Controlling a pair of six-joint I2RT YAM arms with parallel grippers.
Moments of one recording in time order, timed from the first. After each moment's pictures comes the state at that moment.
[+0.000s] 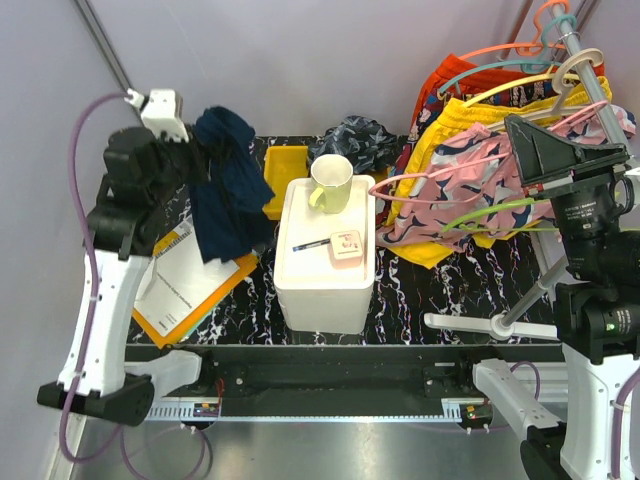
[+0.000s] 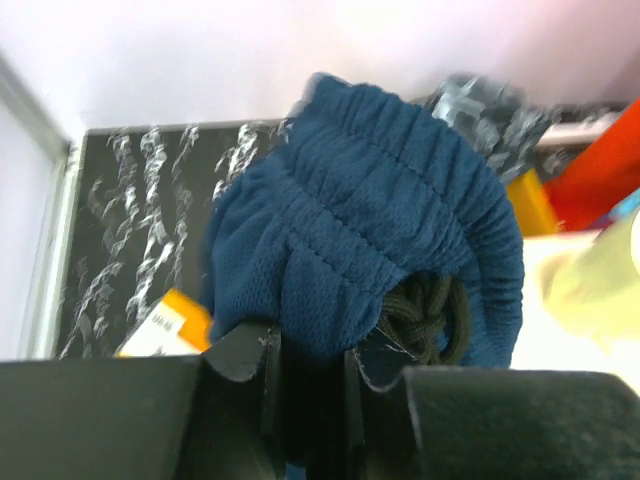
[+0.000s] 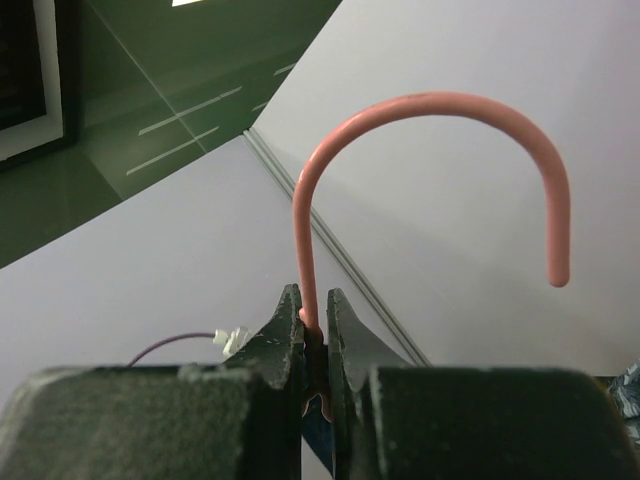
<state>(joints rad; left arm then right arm) -0.23 1.08 1.53 -0.69 -0.04 -0.11 0.12 0.81 1.53 -0.11 -0.21 0.94</state>
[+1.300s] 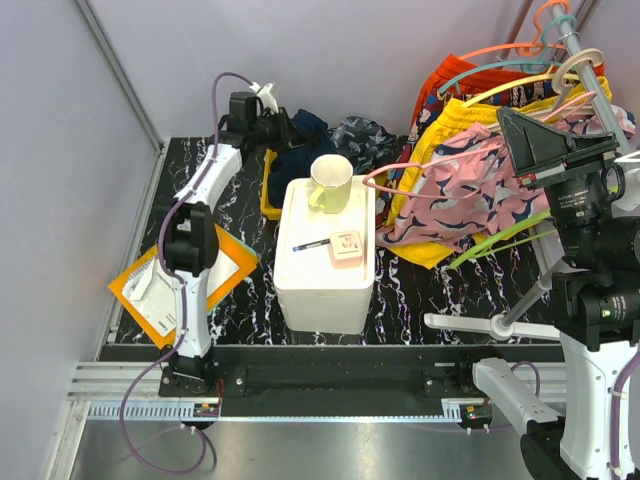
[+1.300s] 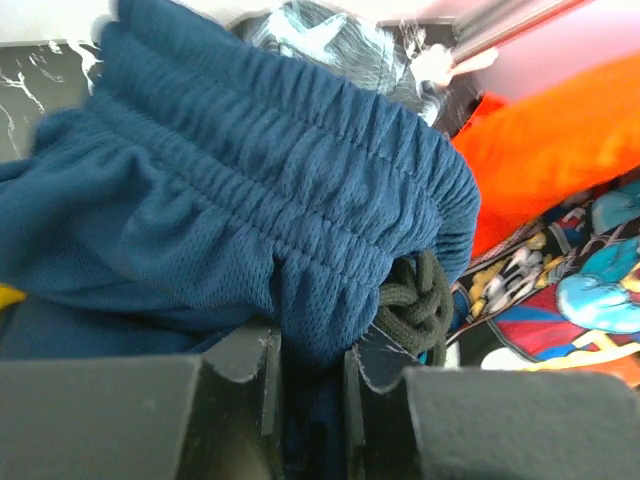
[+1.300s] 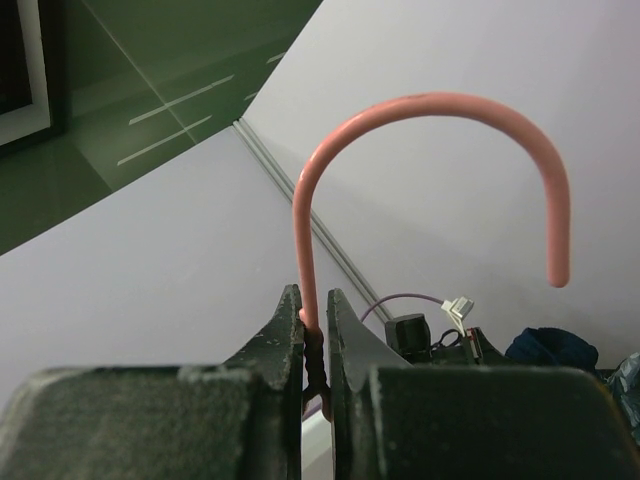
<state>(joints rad) -0.19 2.22 2.05 -0.29 0.61 -0.44 0.12 0.85 1.54 -0.11 -0.23 0.92</state>
